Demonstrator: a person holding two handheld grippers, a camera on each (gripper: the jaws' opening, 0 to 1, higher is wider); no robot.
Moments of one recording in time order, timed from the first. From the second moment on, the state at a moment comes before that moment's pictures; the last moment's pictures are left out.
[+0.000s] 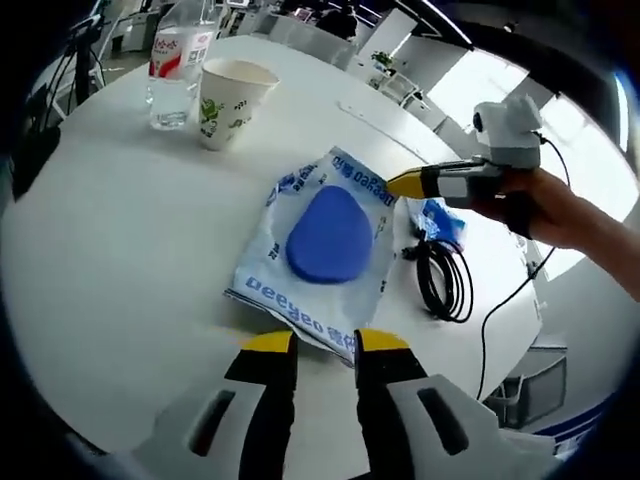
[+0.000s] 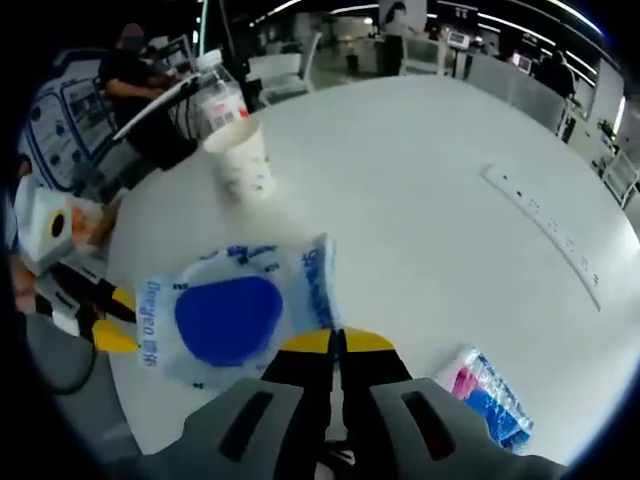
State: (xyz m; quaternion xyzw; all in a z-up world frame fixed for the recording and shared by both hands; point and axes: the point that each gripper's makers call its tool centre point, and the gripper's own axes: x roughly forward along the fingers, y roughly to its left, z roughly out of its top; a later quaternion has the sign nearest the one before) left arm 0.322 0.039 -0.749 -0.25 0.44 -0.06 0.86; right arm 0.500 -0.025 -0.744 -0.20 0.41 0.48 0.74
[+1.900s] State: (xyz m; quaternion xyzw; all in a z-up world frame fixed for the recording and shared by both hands) left arm 0.331 0.098 -0.753 -0.20 0.45 -0.08 0.87; right arm 0.435 -0.054 -0.742 -0.15 0.44 0.45 0.77
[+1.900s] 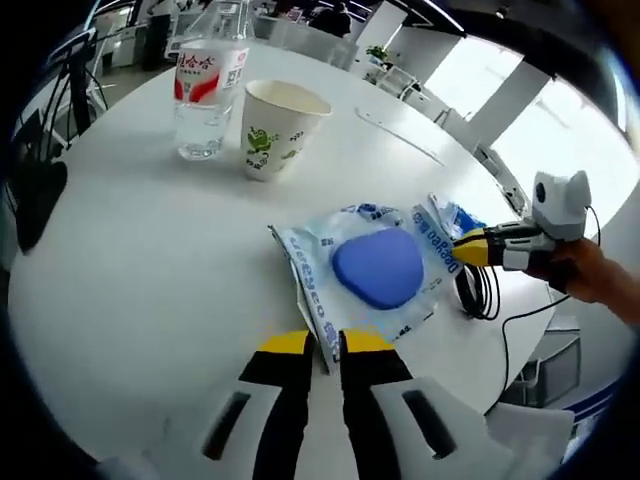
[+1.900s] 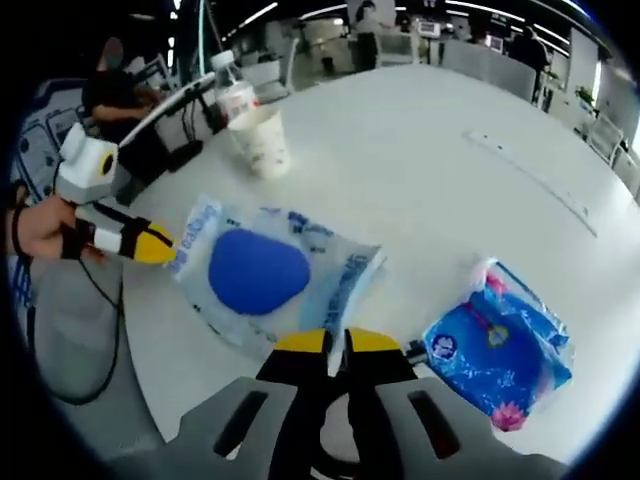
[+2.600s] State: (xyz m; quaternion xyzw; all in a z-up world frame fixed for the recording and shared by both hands) left arm 0.375 0.088 -0.721 -0.18 0.42 -0.09 0.88; right arm 0.455 -0.077 -0.712 -0.10 0.41 0.41 0.81
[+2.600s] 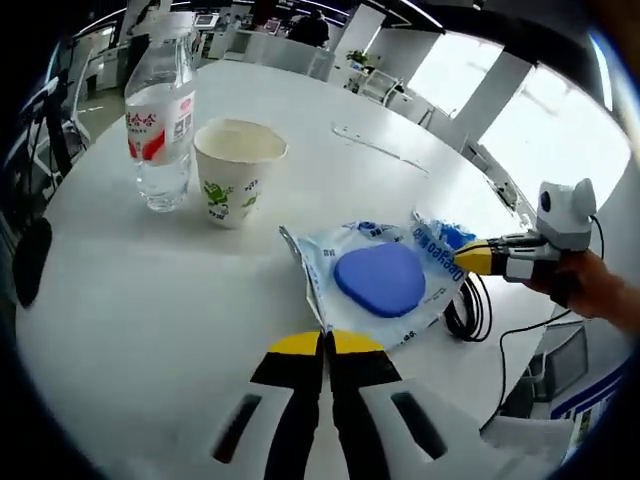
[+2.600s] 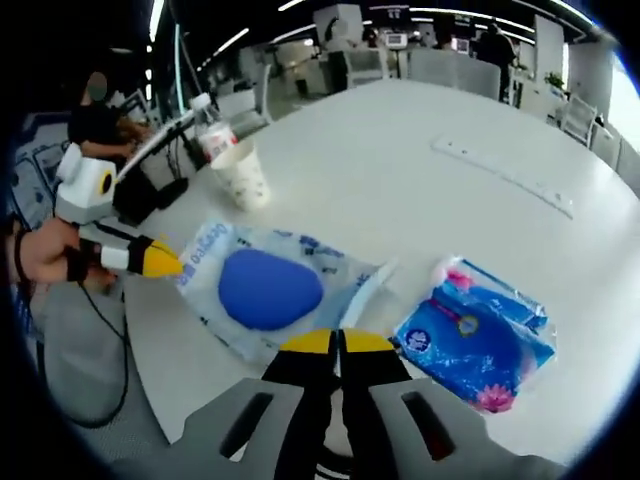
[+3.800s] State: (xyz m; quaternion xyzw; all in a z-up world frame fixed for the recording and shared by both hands) left arm 0.444 0.107 -0.729 -0.21 0.40 -0.05 0.89; right arm 0.486 -0.062 -0.717 -0.07 0.39 0.38 0.83
